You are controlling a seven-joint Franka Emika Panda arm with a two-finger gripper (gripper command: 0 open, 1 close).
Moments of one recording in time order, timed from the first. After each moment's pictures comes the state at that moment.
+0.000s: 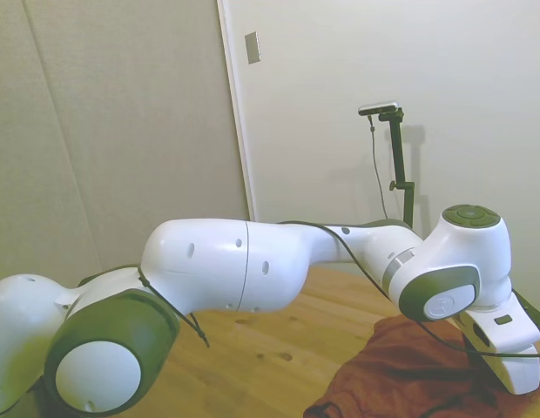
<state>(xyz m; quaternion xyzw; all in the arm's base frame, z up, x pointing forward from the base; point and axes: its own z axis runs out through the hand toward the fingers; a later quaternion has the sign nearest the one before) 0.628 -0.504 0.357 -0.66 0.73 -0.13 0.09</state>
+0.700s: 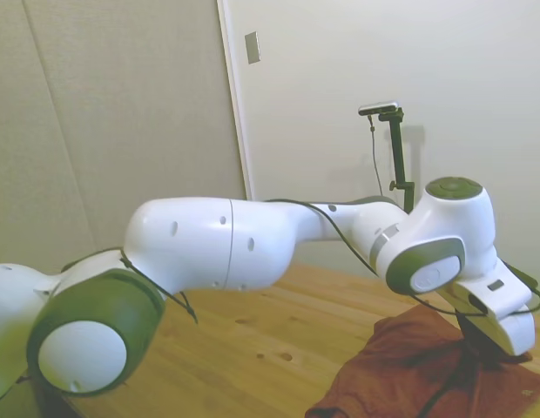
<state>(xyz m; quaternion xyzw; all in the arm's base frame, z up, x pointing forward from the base) 0.644 -0.457 0.427 -0.74 0.64 -0.18 0.10</state>
